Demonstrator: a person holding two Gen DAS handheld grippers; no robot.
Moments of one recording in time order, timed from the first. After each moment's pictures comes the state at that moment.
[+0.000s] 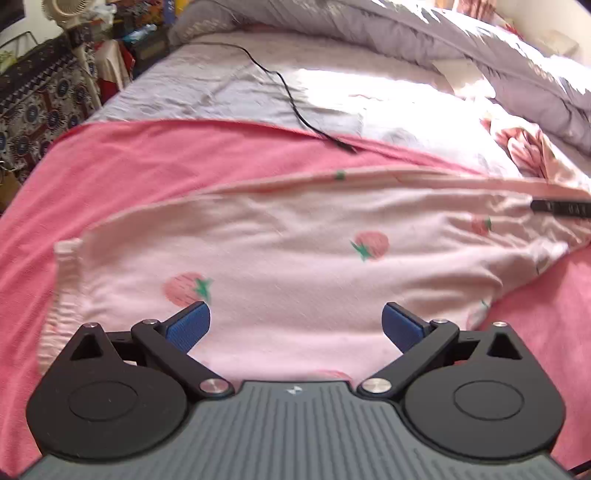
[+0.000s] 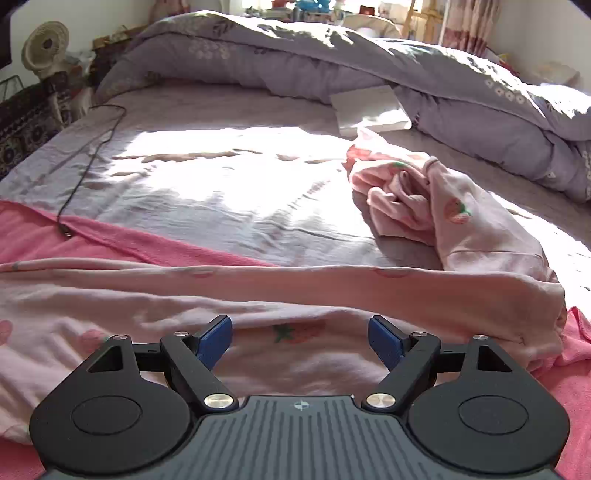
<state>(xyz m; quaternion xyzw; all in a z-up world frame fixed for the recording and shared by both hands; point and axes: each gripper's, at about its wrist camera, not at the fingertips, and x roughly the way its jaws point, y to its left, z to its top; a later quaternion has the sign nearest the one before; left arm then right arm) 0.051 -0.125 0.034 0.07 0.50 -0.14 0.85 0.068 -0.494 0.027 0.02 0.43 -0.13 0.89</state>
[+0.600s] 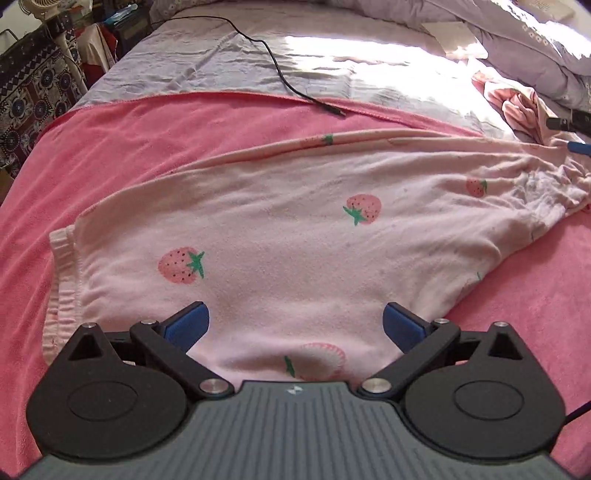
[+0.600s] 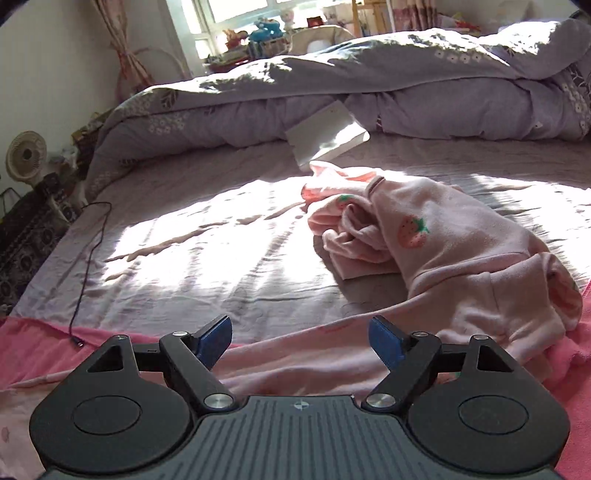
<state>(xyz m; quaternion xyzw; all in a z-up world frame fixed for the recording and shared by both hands) 0.056 -0.119 0.058 0.08 0.51 -0.15 0.85 0.052 -0.561 0.048 0.15 0.36 -0.08 0.92</state>
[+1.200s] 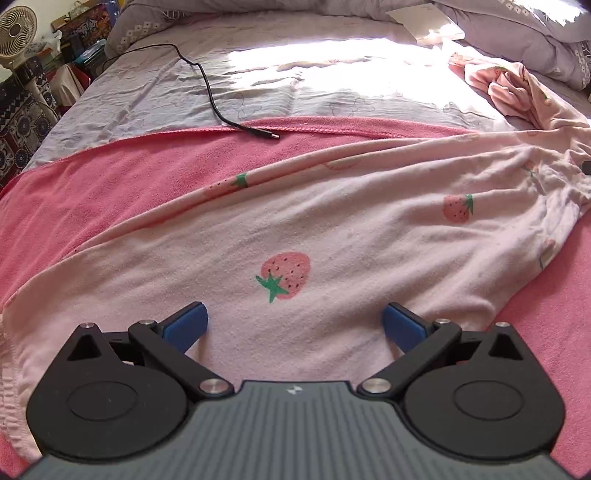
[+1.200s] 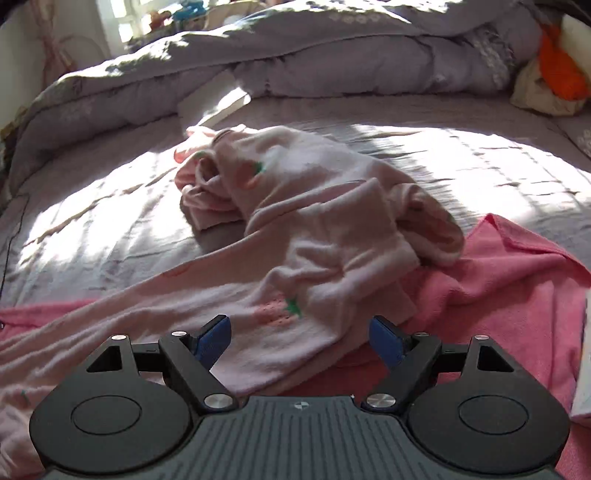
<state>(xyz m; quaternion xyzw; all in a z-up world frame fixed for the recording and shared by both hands) 0.084 -0.209 0.029 0.12 0.49 -0.17 0.85 -0.015 -0.644 0.023 0.21 0.39 -0.24 0.86</state>
